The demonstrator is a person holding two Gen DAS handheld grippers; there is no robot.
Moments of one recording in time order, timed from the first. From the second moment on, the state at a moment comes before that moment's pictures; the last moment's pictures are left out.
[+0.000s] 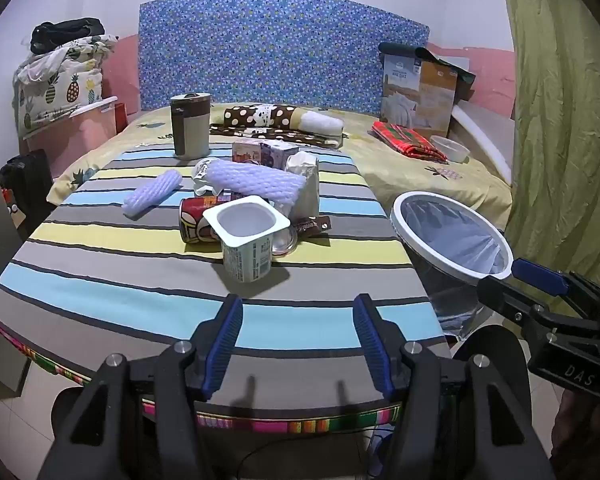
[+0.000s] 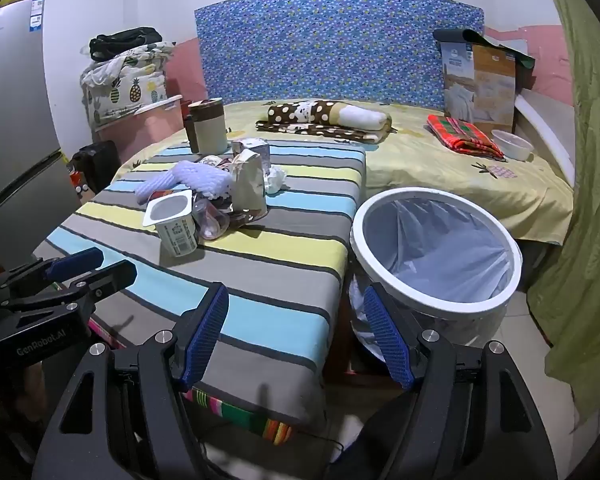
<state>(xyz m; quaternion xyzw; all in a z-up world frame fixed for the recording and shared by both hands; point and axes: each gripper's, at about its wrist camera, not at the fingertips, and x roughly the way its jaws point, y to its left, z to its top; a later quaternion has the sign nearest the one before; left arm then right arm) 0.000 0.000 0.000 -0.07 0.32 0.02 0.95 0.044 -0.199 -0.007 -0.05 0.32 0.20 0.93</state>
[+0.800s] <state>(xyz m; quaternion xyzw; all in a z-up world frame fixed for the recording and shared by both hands) -0.002 -0.002 0.002 -0.07 0.32 0.03 0.95 0.045 -0.198 -0.008 -0.05 0.31 0.20 0.93</state>
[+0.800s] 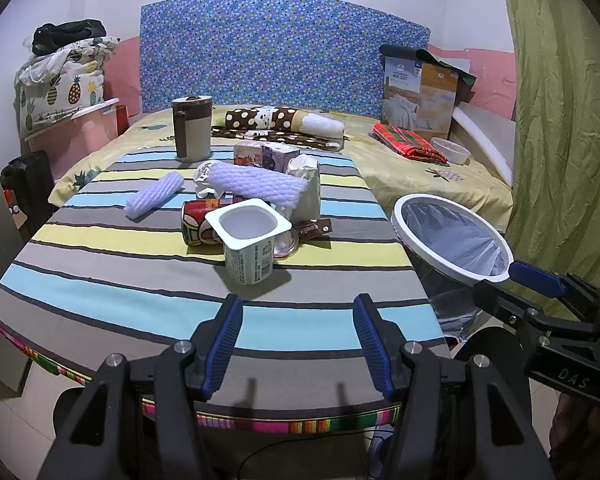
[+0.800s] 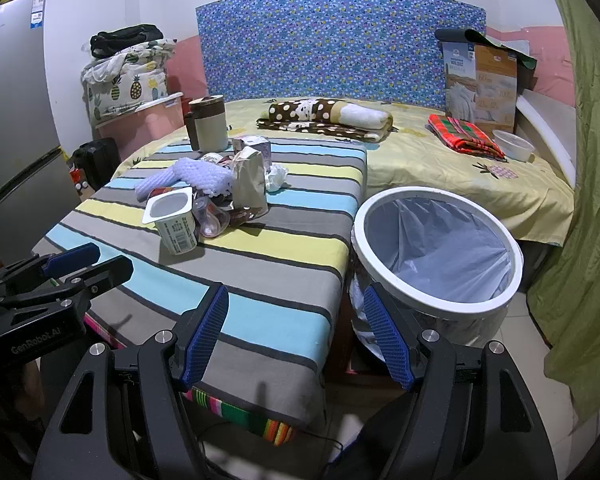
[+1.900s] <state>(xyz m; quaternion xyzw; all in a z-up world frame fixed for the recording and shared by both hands) 0.000 -0.001 0.000 -0.07 0.32 0.02 0.95 0.046 -0.197 -0.009 -0.05 0.32 0.20 0.93</state>
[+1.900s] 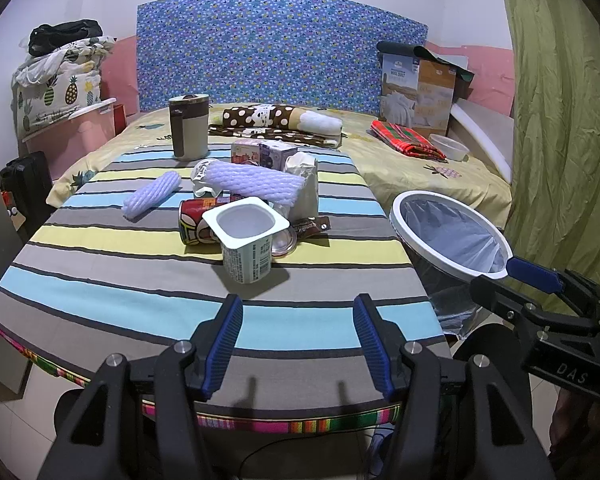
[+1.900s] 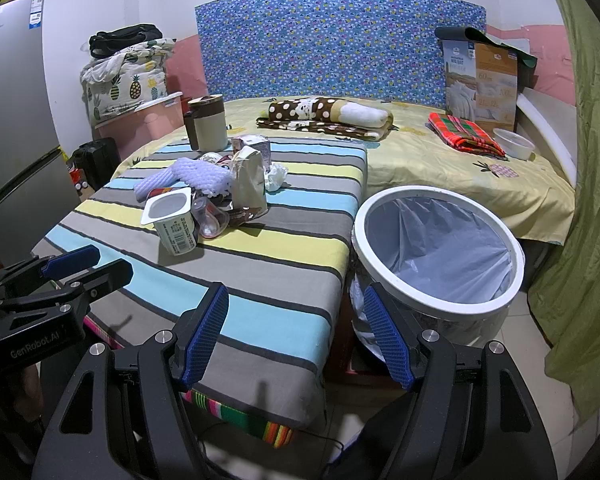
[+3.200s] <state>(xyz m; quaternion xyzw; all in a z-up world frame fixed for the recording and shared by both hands) 0.002 -0.001 -0.005 -0.07 0.32 0.02 0.94 0.048 -0.196 -0.010 -0.05 0.32 0.20 0.93</state>
